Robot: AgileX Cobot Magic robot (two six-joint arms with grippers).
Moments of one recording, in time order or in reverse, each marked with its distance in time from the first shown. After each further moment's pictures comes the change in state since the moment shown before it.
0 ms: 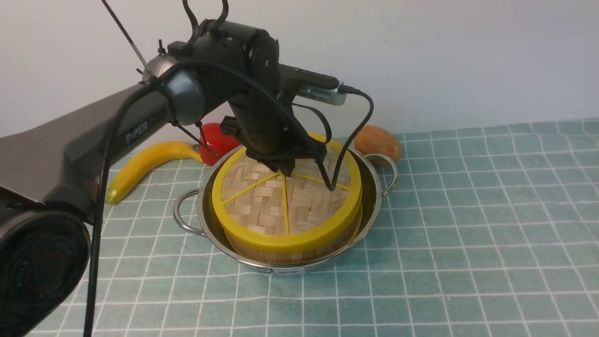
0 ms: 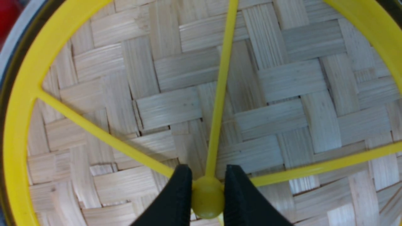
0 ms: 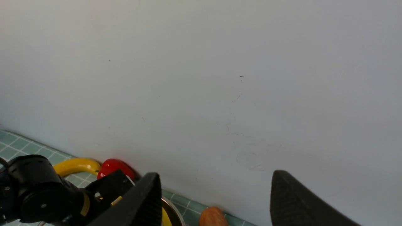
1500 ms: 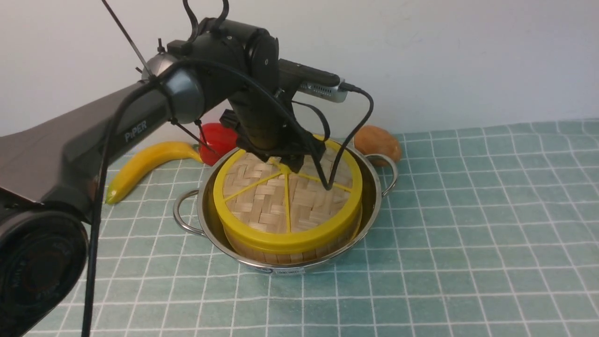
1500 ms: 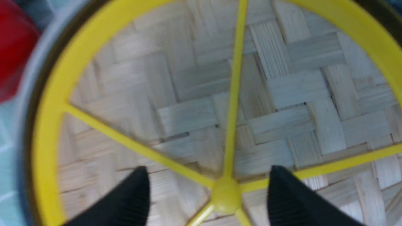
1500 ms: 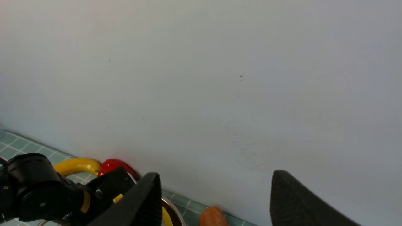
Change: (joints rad) right arm 0.000 0.000 0.000 0.000 0.000 0.000; left arm -0.001 -0.024 -0.014 0.031 -0.021 0.035
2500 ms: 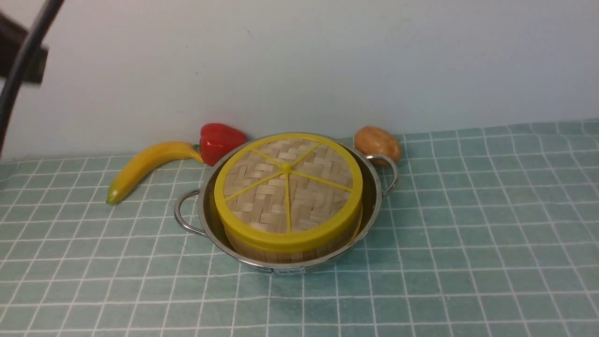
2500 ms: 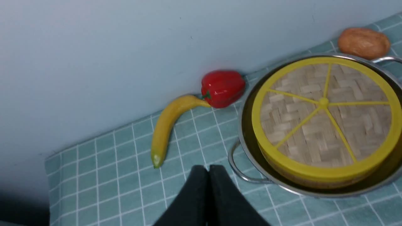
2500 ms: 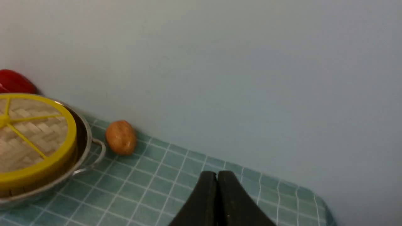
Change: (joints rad) right arm 0.000 -0.803 1.122 -0.366 -0.265 0.131; left arm 0.047 -1.072 0.469 0.212 0.088 -0.018
